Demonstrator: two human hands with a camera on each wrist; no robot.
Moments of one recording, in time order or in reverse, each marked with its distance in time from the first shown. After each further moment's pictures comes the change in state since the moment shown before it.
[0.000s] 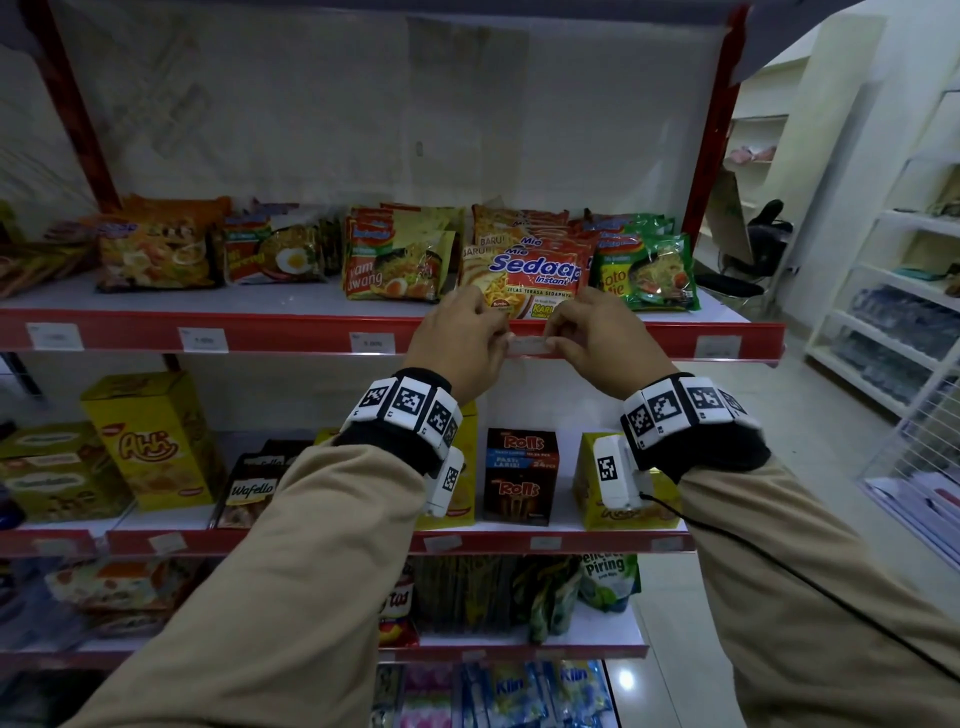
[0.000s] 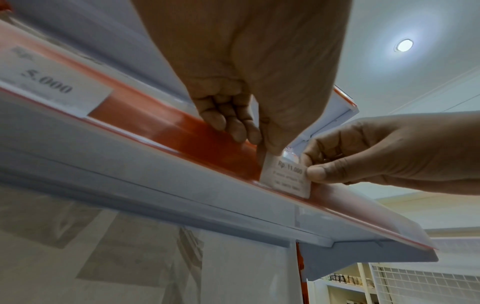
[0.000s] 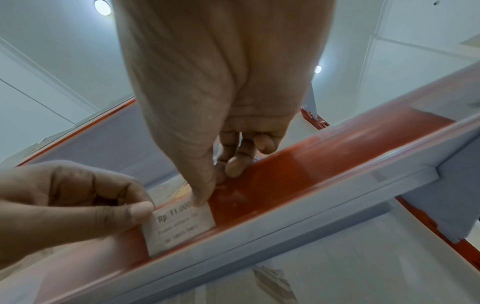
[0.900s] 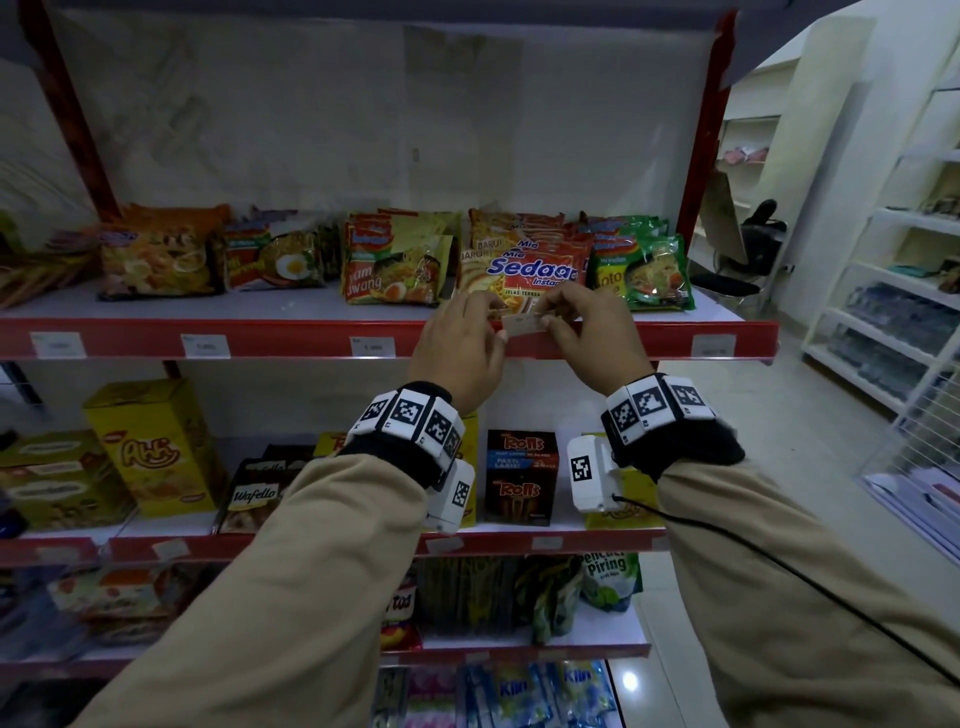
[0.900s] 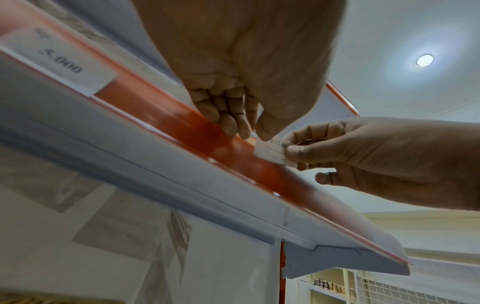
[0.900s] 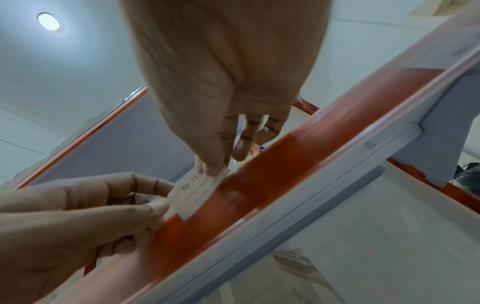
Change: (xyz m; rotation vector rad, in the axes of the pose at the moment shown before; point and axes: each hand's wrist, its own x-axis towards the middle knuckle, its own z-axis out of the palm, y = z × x) left_hand -0.009 0.011 -0.003 -0.198 0.044 -0.108; right_hand 0.003 -0.014 0.007 0.337 0.225 0.095
